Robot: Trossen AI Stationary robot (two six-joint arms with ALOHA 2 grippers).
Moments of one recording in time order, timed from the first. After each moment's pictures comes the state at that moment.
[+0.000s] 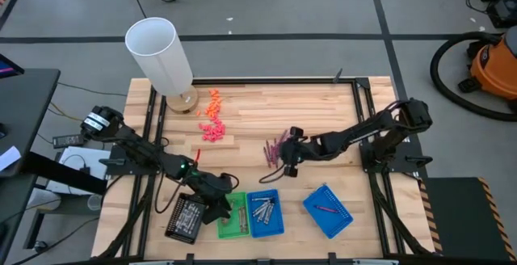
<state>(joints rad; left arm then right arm) -0.45 1.50 0.66 0.22 0.21 -0.79 0.12 1.62 0.78 -0.04 0.36 0.12</state>
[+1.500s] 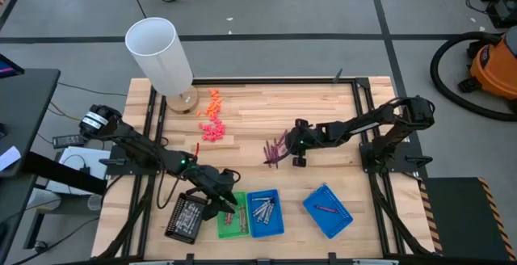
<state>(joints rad) -0.40 1.48 0.66 0.28 0.21 -0.53 -0.07 1.58 0.65 -0.02 0.19 -0.06</state>
